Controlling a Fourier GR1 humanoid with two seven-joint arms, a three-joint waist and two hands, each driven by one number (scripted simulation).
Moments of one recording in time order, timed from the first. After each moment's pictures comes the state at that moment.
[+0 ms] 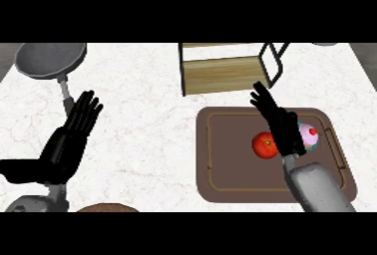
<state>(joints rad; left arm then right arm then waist) -0.06 0.32 -0.15 -1.59 0.32 0.07 -0.11 -0.30 -0.23 0.26 -1.35 -0.10 -0.19 0.09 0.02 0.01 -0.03</state>
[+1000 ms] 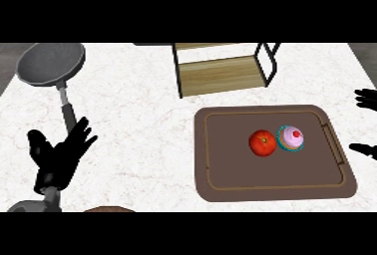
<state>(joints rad) -0.03 0.35 -0.10 -1.37 0.33 0.13 0.21 -0.20 -0.74 -0.08 -1.17 -0.21 0.31 -0.24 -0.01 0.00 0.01</state>
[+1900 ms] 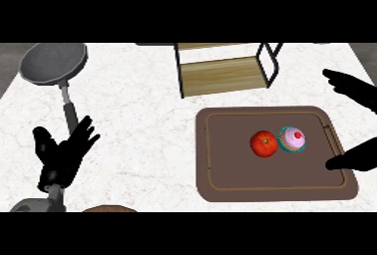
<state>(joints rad) -0.04 0.32 -0.09 -1.38 0.29 0.13 0.24 -0.29 -0.78 0.09 -1.73 -0.20 0.28 0.52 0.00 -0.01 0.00</state>
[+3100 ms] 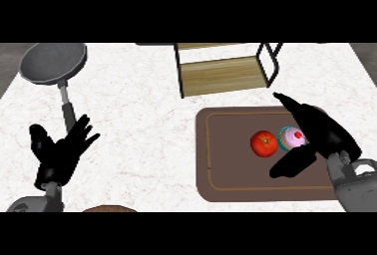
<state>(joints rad) -0.05 0.29 -0.02 -1.37 0.26 0.07 0.26 -0.36 -0.52 0.34 -1.76 0.23 0.27 0.91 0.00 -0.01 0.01</state>
